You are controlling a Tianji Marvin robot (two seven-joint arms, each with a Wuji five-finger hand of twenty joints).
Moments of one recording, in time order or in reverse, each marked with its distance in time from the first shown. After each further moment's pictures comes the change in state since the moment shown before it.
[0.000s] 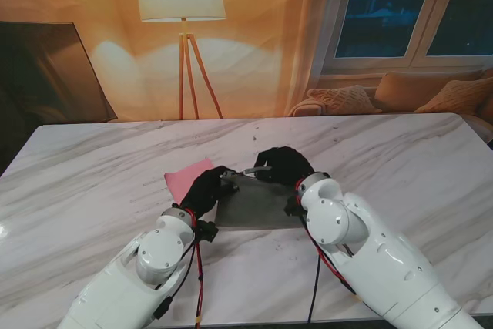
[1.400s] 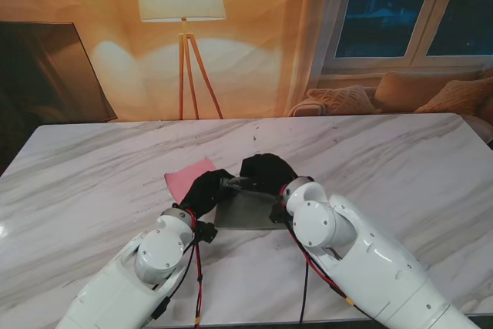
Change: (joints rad) left arm -0.002 0.010 0.009 -0.010 0.037 0.025 0.000; right arm 0.034 -0.006 -0.091 -0.011 0.088 0.040 0.022; left_hand -0.157 -0.185 0.441 -0.038 0.103 0.062 0.073 -0.353 0.030 0.013 -0.206 -0.042 -0.029 0.000 -0.129 -0.159 -0.024 -0.006 -0.028 -0.070; right_hand -0.112 -0.097 0.187 0.007 -0.071 0.077 0.148 0.074 -0.187 0.052 -0.224 -0.220 -0.437 0.193 -0.701 -0.147 -0.745 0.056 -0.512 -0.121
